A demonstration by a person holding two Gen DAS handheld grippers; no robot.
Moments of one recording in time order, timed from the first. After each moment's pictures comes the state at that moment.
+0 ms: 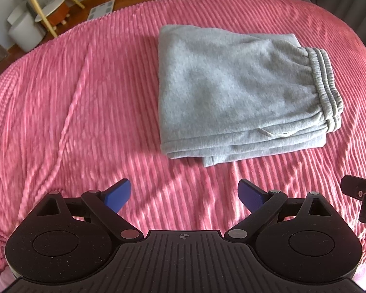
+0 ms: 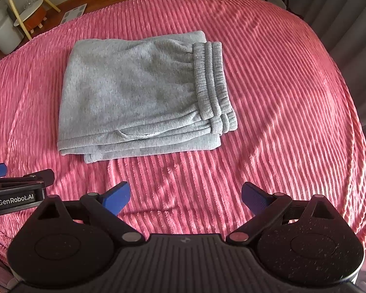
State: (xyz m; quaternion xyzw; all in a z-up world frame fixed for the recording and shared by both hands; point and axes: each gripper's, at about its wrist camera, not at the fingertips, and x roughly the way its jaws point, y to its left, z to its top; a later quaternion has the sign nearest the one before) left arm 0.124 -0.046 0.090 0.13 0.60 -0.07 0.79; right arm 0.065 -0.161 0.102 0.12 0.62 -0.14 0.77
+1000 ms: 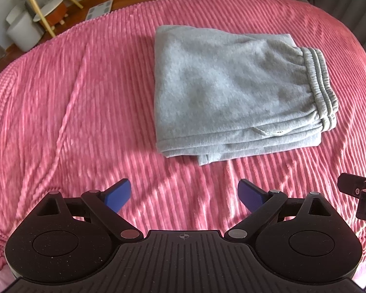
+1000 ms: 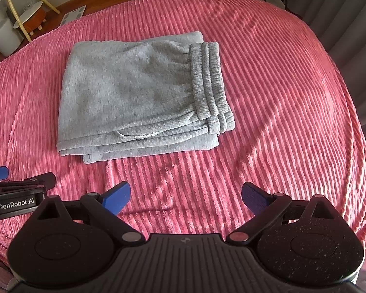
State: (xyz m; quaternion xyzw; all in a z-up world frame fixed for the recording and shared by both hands) left arm 0.120 -0.050 0.094 0.13 0.60 -0.08 0.79; right arm 0.062 -0.166 0.103 0.12 0.61 -0.14 0.77
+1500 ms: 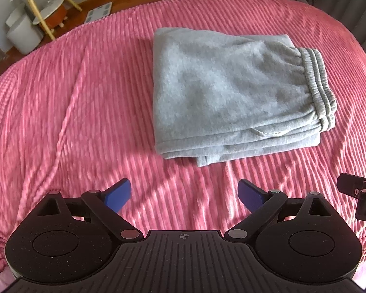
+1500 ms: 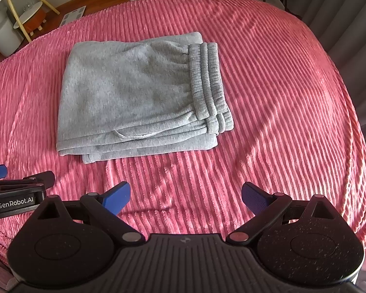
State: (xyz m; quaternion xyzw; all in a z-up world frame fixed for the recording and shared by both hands) left arm 0.119 -0.053 0.095 0.13 0.60 -0.08 0.79; right arm 0.061 -0.167 0.104 0.12 0.61 -0.14 0.77
